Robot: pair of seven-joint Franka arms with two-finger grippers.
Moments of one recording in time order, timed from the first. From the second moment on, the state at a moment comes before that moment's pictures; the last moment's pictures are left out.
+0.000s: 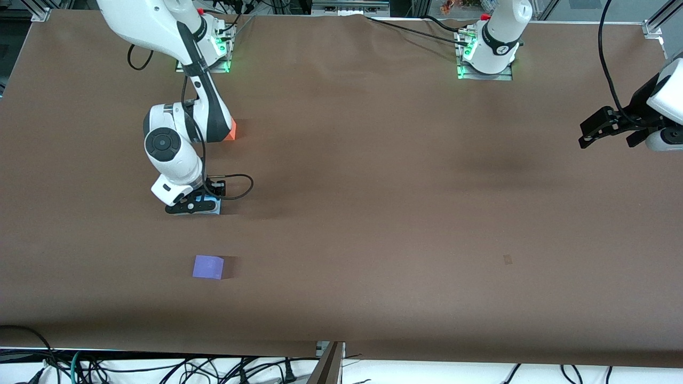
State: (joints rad) left arm -0.03 -0.01 0.01 -1.63 0.01 1.67 -0.08; right arm 0.66 0.44 -0.41 -2.08 0.08 2.50 0.04
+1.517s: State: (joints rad) left arm -0.03 -0.01 0.01 -1.63 0.01 1.67 -0.08; right arm 0.66 0.37 -0.56 -1.72 0.24 1.94 -0.14
